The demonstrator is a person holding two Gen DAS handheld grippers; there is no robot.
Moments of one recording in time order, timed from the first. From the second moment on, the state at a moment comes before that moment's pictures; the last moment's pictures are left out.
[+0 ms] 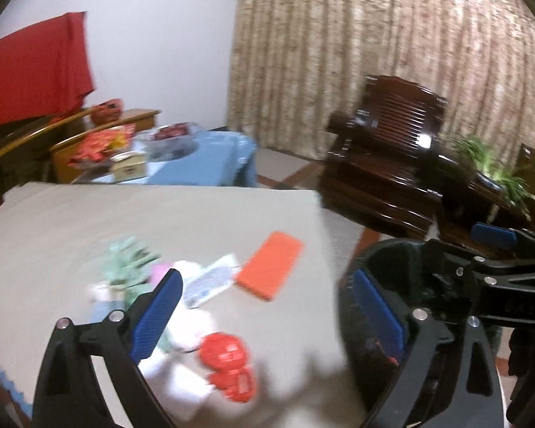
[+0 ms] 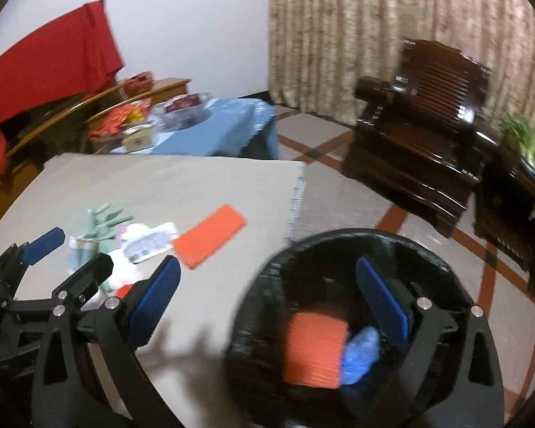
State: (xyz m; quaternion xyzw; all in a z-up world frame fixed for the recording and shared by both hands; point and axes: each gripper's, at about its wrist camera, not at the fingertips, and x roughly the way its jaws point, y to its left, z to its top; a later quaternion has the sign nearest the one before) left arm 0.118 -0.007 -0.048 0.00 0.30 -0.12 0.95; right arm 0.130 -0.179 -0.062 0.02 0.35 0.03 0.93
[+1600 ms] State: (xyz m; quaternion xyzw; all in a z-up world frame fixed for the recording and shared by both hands) left arm 0.163 0.151 -0.115 -0.03 0.33 0.01 0.94; right arm 0.233 -0.058 -0.136 -0.05 0.39 0.08 0.92
